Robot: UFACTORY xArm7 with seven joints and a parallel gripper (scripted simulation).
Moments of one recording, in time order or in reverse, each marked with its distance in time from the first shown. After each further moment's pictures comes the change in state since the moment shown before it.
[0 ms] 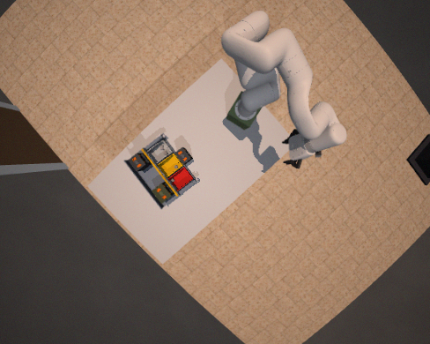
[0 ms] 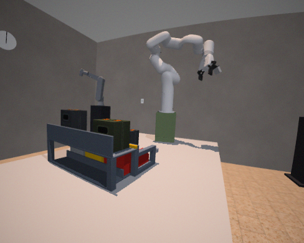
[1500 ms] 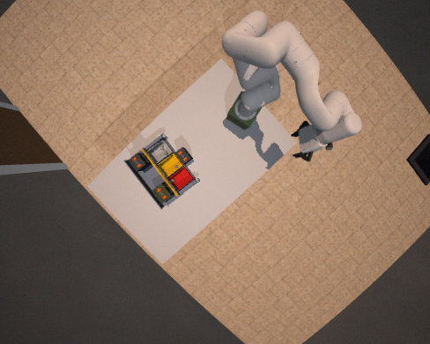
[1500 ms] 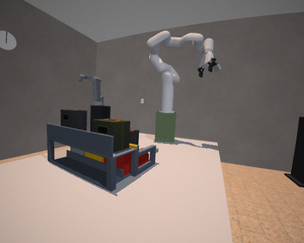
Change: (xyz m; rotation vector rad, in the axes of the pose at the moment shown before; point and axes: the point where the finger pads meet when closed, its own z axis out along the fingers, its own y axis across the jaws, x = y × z) arm 0.017 -0.022 -0.045 0.000 0.000 0.000
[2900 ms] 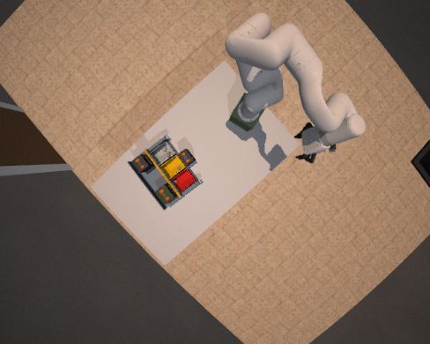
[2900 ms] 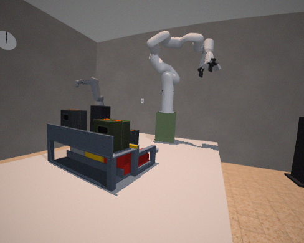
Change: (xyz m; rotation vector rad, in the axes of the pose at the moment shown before) arm 0.000 0.000 0.000 0.001 0.000 0.003
